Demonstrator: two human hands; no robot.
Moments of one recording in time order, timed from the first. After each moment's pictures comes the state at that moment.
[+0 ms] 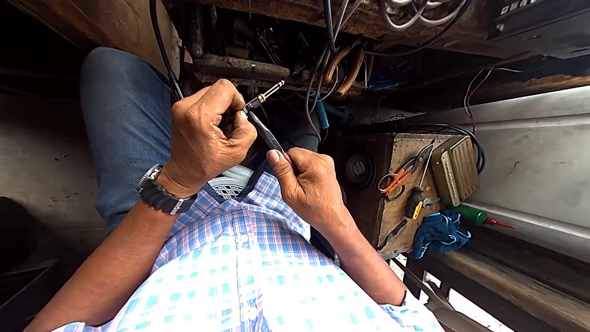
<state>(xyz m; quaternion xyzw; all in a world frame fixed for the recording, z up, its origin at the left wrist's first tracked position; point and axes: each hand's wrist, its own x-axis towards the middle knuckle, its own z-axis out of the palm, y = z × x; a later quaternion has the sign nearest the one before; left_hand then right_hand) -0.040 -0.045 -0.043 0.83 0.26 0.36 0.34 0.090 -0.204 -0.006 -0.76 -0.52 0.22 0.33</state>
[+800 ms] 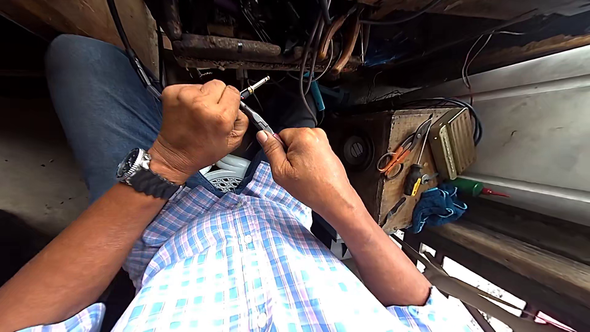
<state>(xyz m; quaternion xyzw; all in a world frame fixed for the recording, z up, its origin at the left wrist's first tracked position) -0.037 -0.035 -0.059 0.94 0.19 0.25 0.11 0.084 -0.182 0.017 -0.82 -0.46 0.28 0.19</state>
